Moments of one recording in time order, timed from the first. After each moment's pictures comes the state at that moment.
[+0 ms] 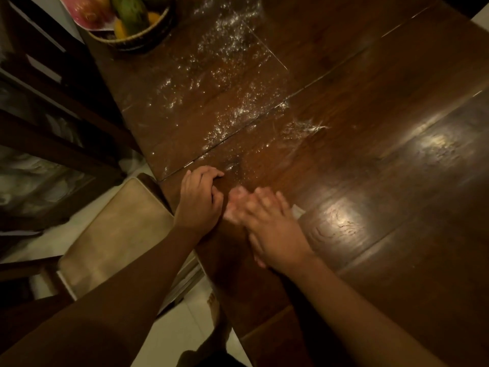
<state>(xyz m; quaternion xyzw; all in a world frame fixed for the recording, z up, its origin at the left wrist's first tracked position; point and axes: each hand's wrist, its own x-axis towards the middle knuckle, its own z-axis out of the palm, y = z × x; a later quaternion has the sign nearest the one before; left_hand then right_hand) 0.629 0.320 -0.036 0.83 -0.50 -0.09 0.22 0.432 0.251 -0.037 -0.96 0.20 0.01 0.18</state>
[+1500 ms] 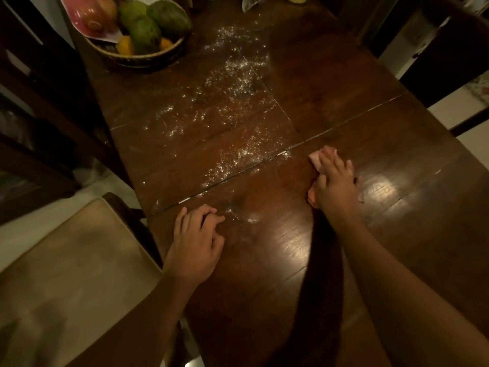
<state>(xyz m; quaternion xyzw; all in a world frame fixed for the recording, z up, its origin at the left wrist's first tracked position) 0.634 0.323 -0.041 0.84 -0.50 -0.12 0.20 0.454 0.048 -0.034 -0.81 0.56 -0.06 0.18</state>
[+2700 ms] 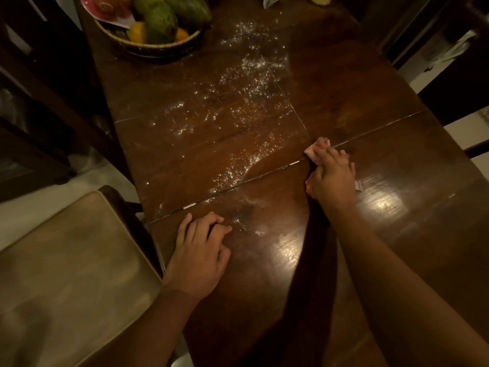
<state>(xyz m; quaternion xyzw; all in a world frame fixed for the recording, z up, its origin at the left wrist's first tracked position) 0.635 0.323 -0.043 0.83 -0.50 -0.13 0.19 0.510 0.022 -0.033 -0.84 0.50 -0.10 0.17</state>
